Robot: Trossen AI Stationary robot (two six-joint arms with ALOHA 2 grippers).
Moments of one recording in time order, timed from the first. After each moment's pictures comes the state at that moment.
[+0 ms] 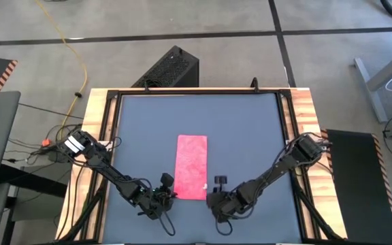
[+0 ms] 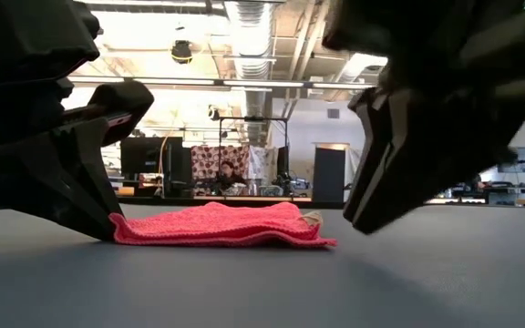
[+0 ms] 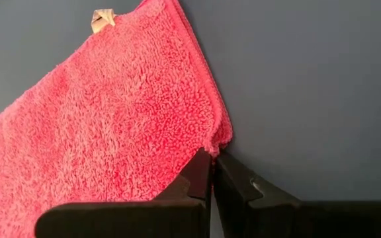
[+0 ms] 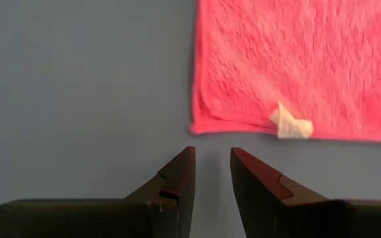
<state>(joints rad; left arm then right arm) -0.67 1.83 0.80 0.04 -0.53 -0.01 0.59 1.97 1.26 -0.37 0.44 0.42</state>
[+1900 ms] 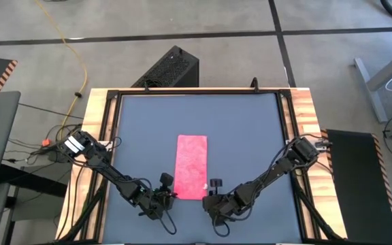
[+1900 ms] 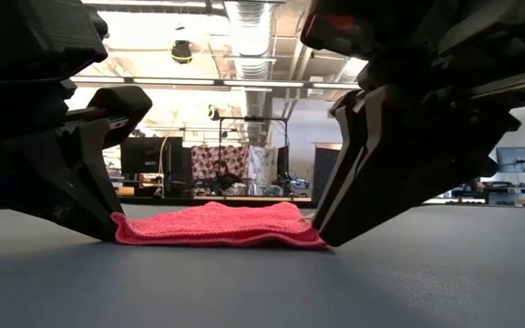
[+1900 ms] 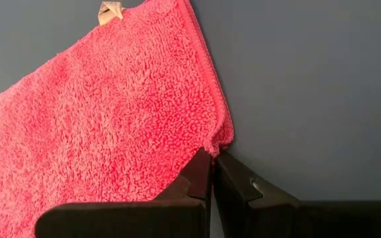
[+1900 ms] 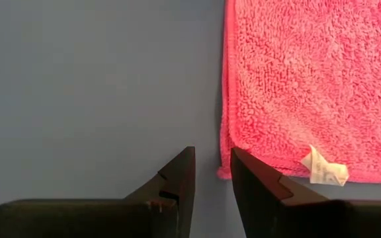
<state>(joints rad) -0.68 1.83 0.81 0.06 -0.53 -0.07 0.59 2.02 1.27 -0.25 0.42 0.39</state>
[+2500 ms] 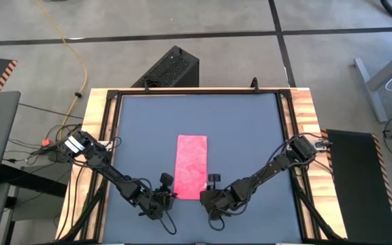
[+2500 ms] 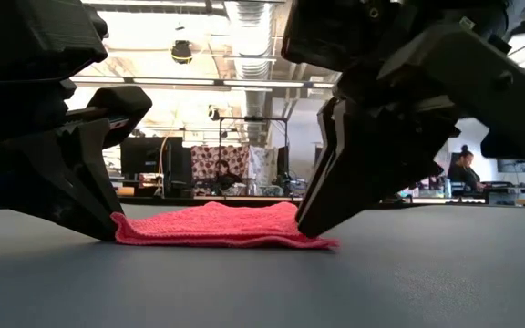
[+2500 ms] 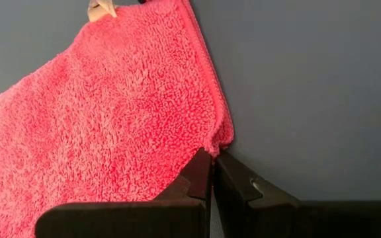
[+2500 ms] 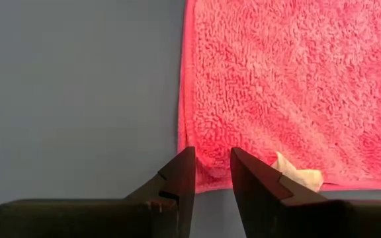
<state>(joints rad) -0.68 1.83 0.81 0.06 -0.53 -0.07 0.54 2.02 1.28 -0.28 0.42 0.38</state>
